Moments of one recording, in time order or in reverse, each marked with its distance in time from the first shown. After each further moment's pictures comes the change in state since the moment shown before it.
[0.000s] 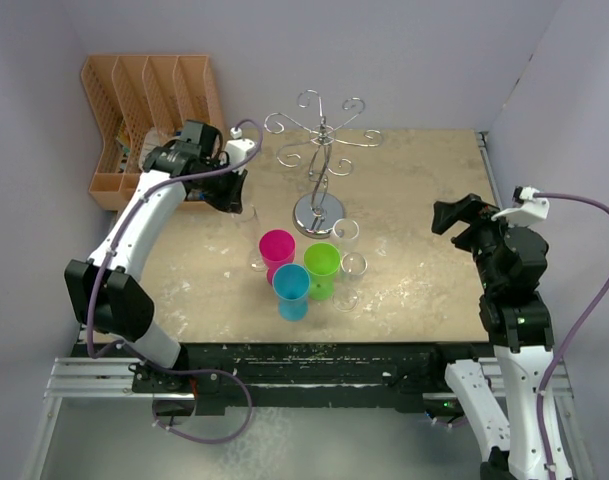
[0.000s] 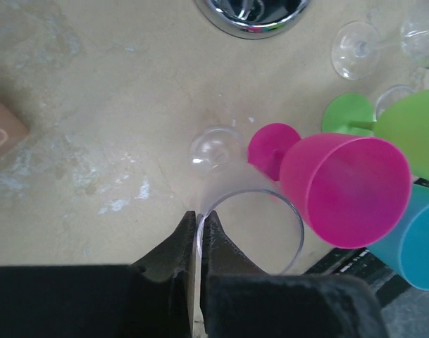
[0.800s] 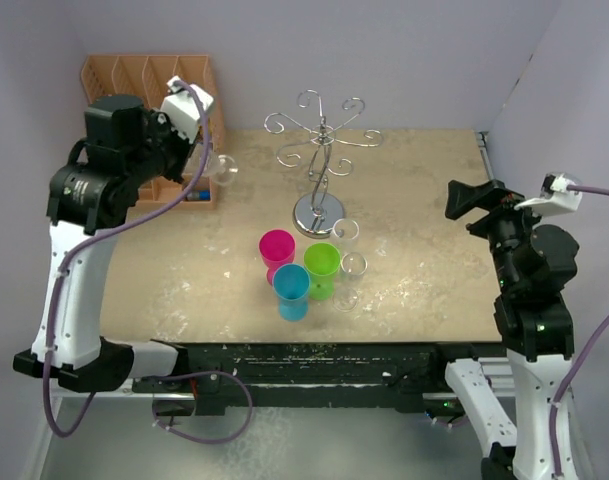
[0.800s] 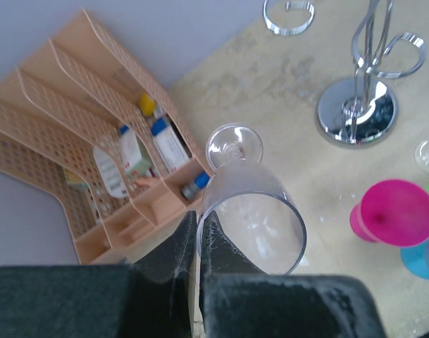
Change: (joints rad) left arm -0.022 -0.279 0.335 -0.030 -0.336 0.150; right arm 0.000 0.035 0.180 -0.005 0.018 0.000
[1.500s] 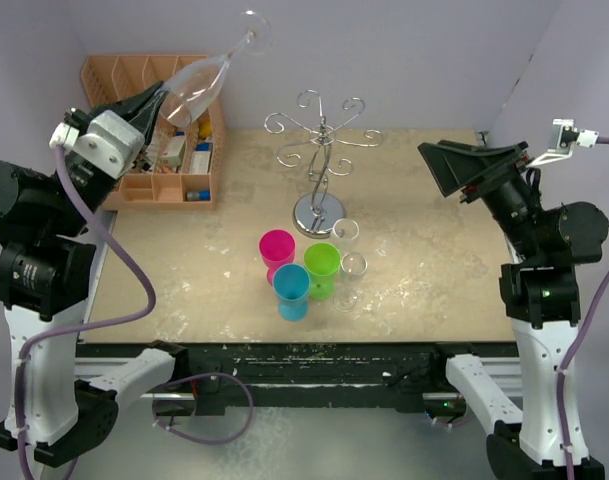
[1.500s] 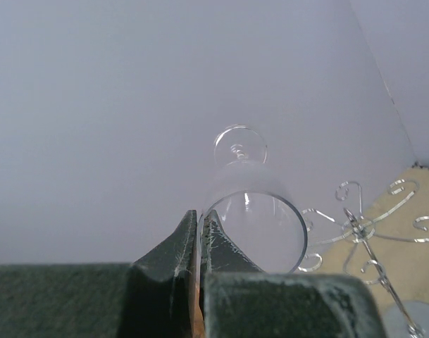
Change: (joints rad) left arm -0.003 -0.279 -0.090 0.684 0.303 0.051; right arm 0.004 0.181 0.193 0.370 -0.558 0.399
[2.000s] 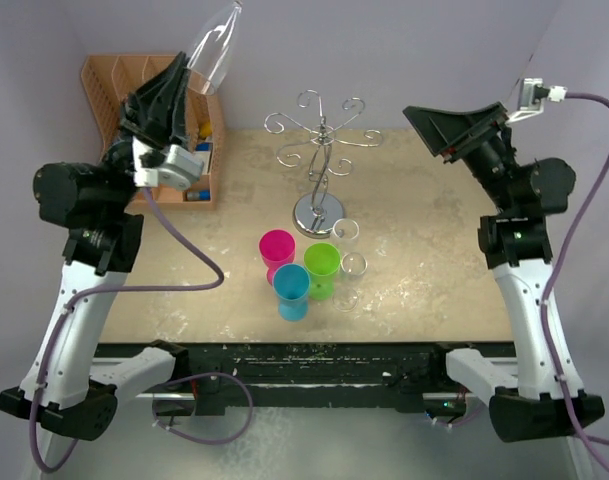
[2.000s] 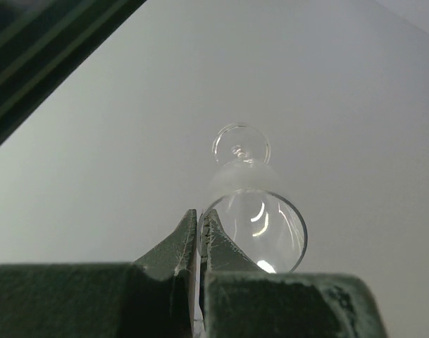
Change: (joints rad) left arm -0.017 0.010 -0.325 0.663 0.109 0.312; right arm 0.018 0.198 -0.014 0.373 -0.098 0.232
